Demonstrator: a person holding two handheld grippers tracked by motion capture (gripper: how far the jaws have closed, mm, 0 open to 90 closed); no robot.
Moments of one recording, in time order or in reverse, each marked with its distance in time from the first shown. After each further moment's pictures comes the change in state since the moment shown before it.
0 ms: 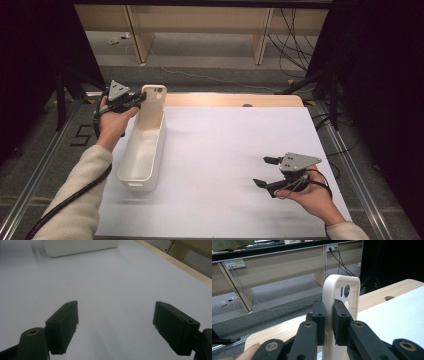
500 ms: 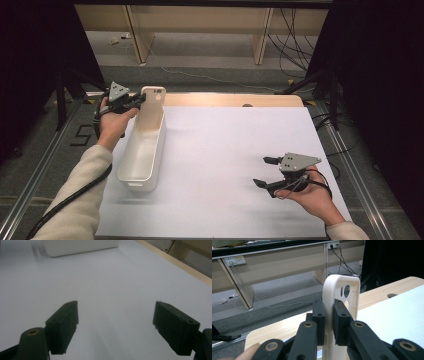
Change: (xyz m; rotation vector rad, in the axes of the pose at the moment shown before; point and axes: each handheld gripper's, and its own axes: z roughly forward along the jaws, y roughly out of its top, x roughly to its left) left arm 0.004 -0.006 0.004 0.017 0.009 -0.008; right arm 0.000 0.000 0.000 0.001 0.000 -0.002
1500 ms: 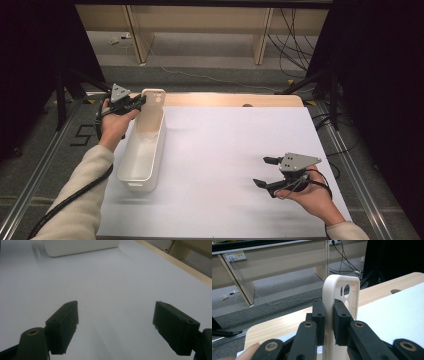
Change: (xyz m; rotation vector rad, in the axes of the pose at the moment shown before) left arm 0.001 -0.007 0.005 0.025 0.008 0.000; right arm 0.000 0.000 0.000 -0.001 0.001 0.001
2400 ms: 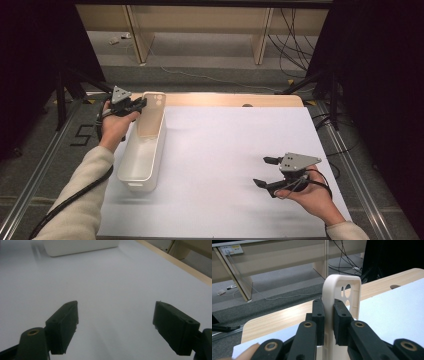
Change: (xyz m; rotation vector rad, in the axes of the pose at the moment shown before) left arm 0.001 -0.007 0.002 0.032 -0.009 -0.013; right arm 0.000 0.000 0.000 0.002 0.000 -0.002
